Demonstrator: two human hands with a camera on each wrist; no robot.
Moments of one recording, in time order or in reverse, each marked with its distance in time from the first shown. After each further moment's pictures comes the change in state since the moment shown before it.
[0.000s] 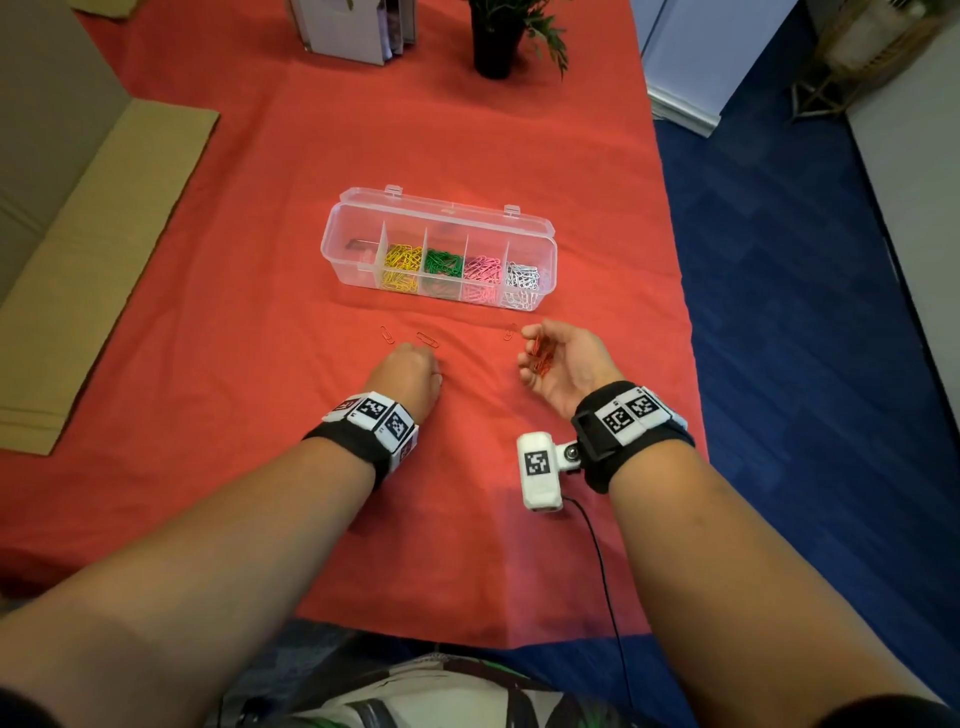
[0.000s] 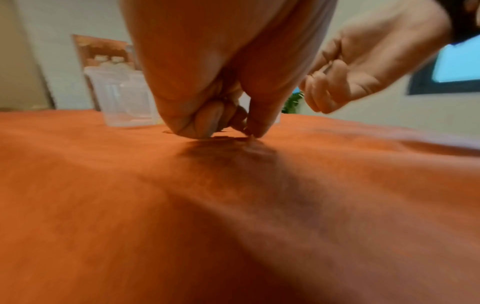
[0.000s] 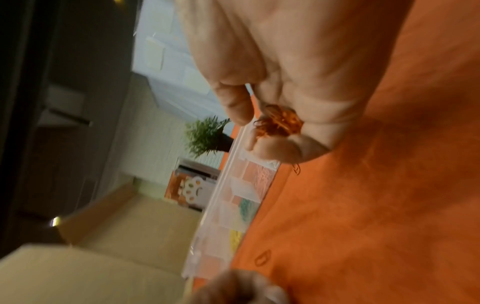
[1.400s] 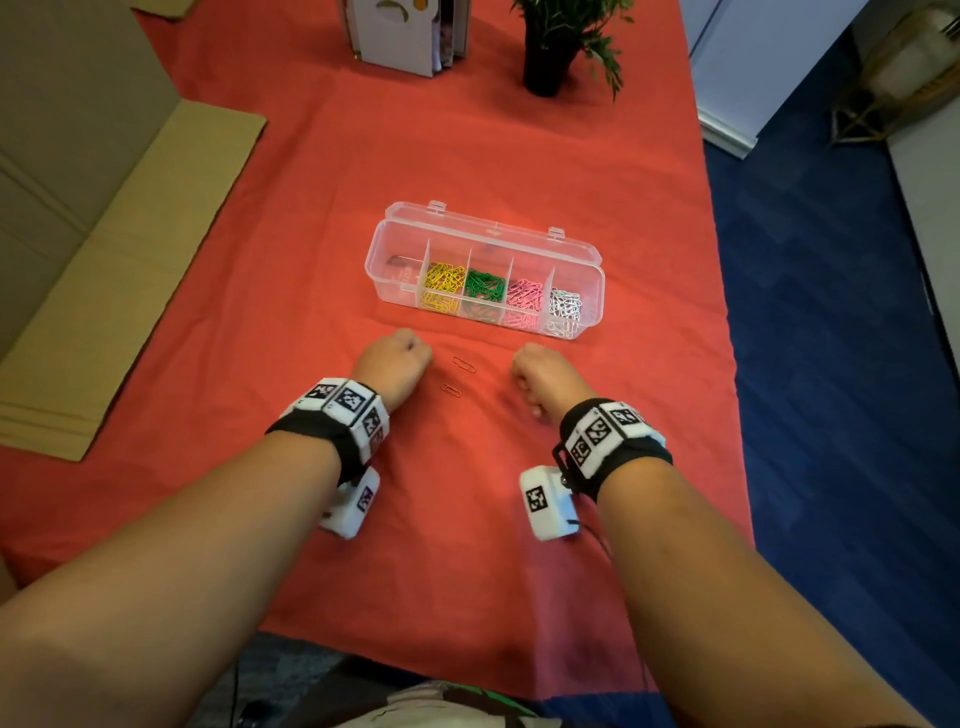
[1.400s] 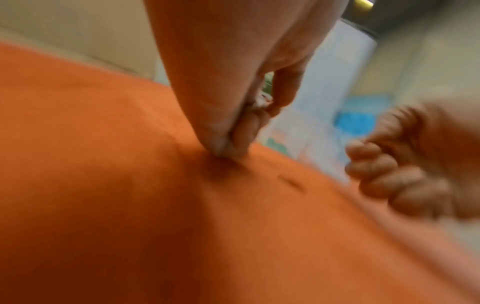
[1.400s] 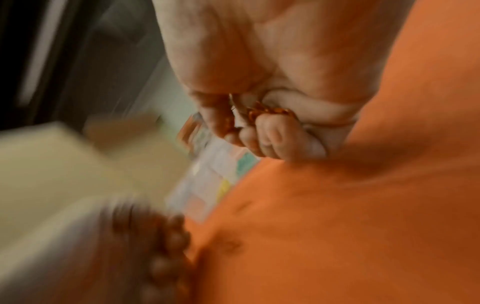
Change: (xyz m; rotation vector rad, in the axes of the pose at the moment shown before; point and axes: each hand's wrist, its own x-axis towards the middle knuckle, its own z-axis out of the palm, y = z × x) left_hand 0.024 -0.041 -0.047 -0.488 -0.032 -0.288; right_hand 0.035 0.012 0.054 -0.869 -0.029 -0.110
